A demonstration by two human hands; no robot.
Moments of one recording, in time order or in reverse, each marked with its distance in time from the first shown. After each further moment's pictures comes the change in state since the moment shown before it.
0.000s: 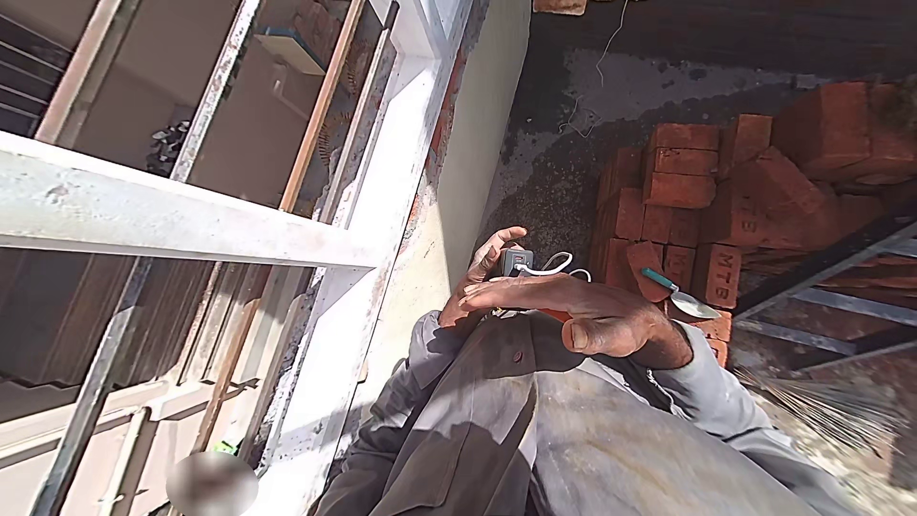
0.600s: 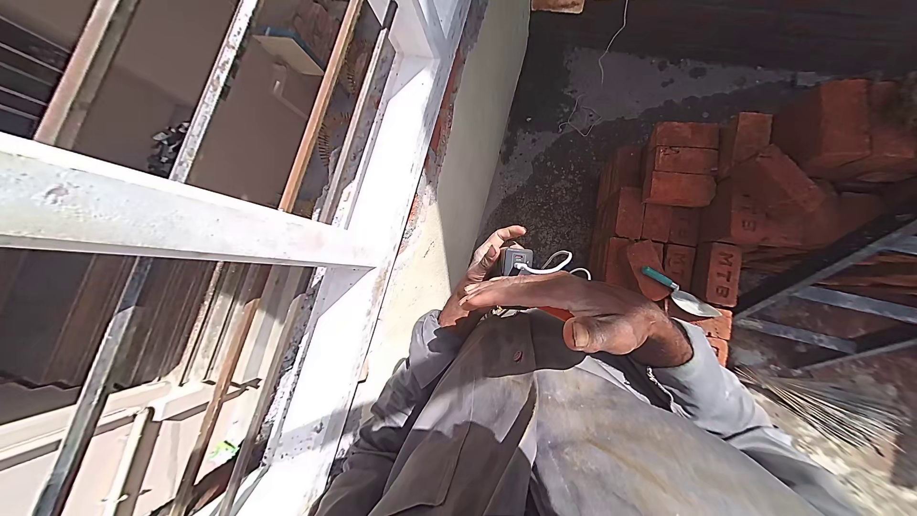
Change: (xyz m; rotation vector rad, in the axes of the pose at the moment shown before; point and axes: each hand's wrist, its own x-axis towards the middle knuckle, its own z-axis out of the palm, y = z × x) left_hand -0.003 0.002 0.004 0.044 0.035 -0.014; right_hand -0.002 0.002 0.000 0.031 0.005 -0.033
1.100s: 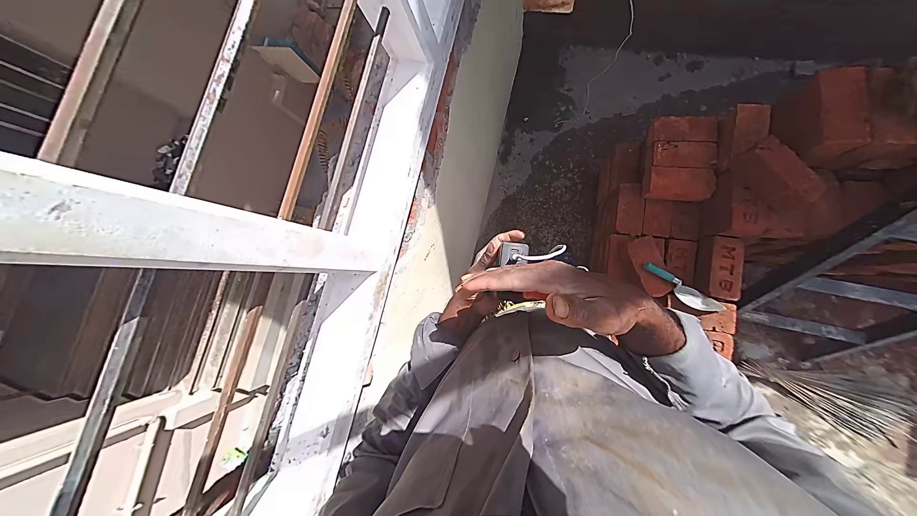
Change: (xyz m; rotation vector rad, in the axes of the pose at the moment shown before) left_hand -0.009 -0.005 0.005 -0.275 0.045 -0.049; right_hand 0.002 0.006 -0.005 -0.022 0.064 0.040
